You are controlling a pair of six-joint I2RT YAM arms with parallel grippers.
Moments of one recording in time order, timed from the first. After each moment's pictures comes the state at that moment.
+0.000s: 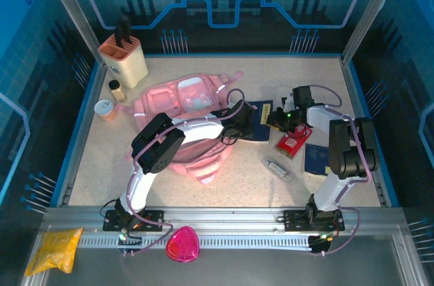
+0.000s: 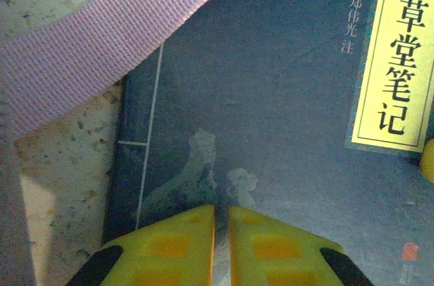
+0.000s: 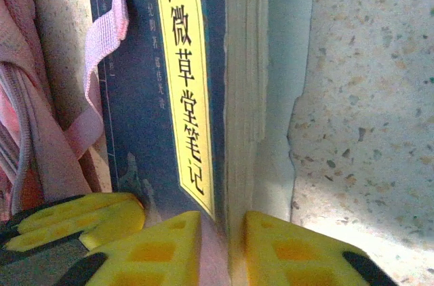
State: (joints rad) left arm -0.79 2.13 1.45 -0.26 -0.02 -0.90; right arm 0.06 1.74 0.98 -0.38 -0.53 0.46
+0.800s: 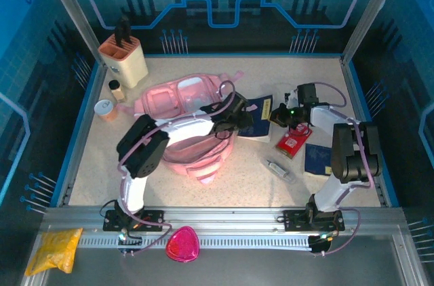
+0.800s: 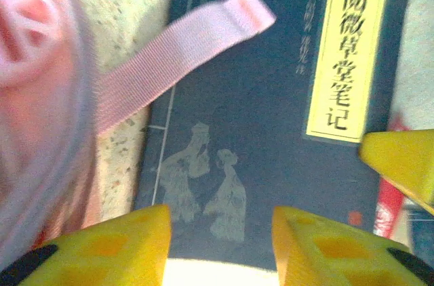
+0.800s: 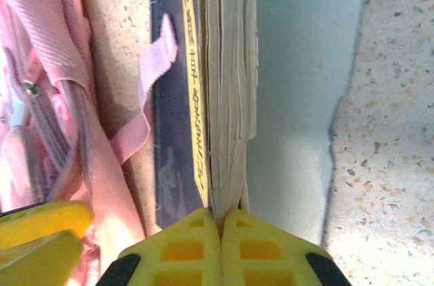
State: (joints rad) left arm -0.74 1.95 1.37 -0.26 -0.01 -0.90; right arm 0.03 1.69 0.98 -0.35 -0.59 0.49
